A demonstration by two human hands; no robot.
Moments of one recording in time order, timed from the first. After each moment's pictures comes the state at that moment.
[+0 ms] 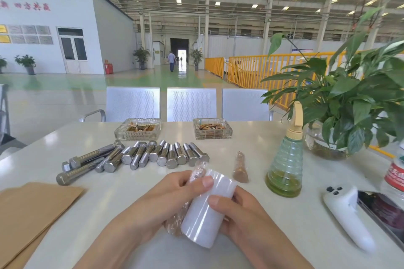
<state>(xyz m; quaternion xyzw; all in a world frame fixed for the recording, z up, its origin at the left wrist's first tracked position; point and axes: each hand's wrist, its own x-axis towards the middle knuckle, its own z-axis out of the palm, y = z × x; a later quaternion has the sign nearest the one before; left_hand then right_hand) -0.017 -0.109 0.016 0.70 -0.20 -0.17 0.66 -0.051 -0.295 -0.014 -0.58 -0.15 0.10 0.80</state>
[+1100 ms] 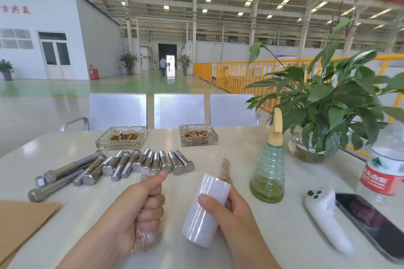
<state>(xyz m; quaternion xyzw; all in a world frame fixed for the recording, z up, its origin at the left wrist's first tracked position) -0.006 -0.099 0.018 0.62 0.02 -0.17 0.77 -0.048 -0.294 -0.017 -0.64 -0.02 -0.07 0.76</state>
